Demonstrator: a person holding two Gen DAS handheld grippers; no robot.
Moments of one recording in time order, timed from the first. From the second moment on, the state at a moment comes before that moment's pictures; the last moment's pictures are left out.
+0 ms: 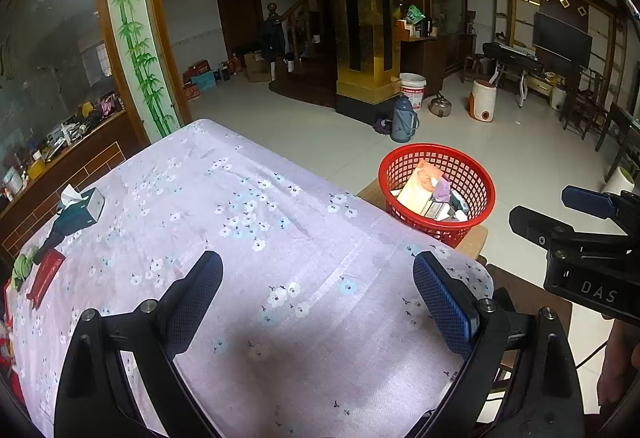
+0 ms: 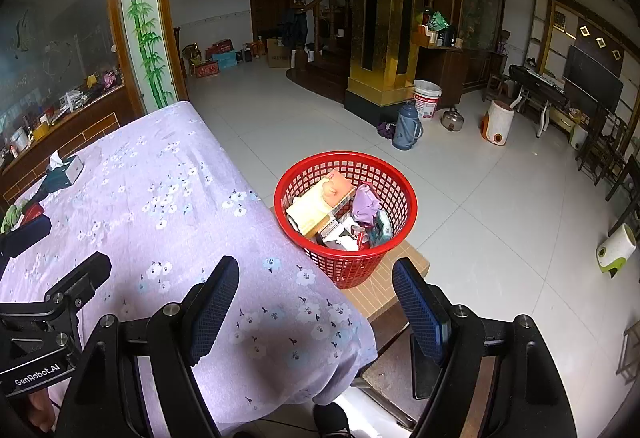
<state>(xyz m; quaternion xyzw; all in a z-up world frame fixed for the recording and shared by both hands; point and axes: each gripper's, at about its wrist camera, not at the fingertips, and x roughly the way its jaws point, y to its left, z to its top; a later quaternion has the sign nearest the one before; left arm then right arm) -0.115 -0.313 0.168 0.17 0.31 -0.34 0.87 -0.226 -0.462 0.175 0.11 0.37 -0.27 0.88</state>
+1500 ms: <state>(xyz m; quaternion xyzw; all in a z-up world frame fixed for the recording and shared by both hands) -0.077 -0.100 0.077 0.05 0.45 -0.04 0.89 -0.093 -0.322 0.079 0.03 0.49 -0.03 0.87</state>
